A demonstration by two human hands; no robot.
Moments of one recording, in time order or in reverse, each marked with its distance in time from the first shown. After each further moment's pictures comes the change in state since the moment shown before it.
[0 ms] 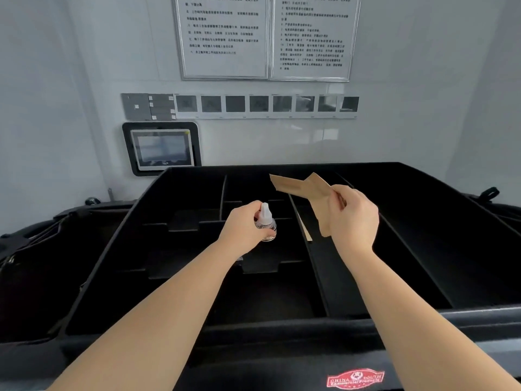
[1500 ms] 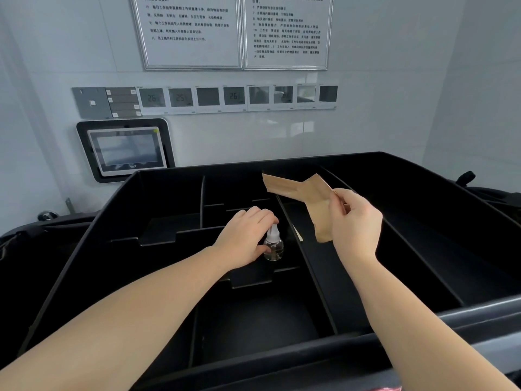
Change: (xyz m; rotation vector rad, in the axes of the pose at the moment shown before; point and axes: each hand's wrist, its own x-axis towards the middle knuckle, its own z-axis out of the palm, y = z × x) left_hand 0.037 -0.032 0.034 0.547 -0.064 0.664; right_hand 0.000 0.027 0.010 0.101 0.039 0.134
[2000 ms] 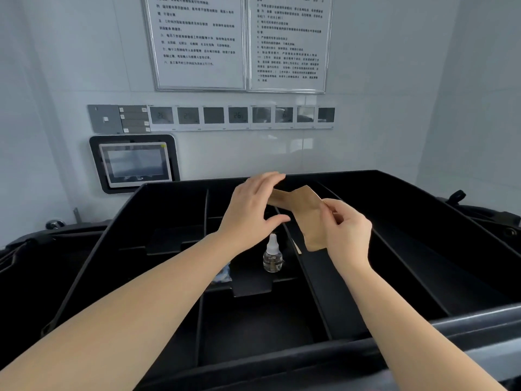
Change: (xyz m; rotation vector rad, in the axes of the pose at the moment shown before) left_hand 0.030 0.022 -0.078 -0.234 0.334 -0.133; right_hand -0.003 -0.018 -0.003 0.200 -0.075 0.007
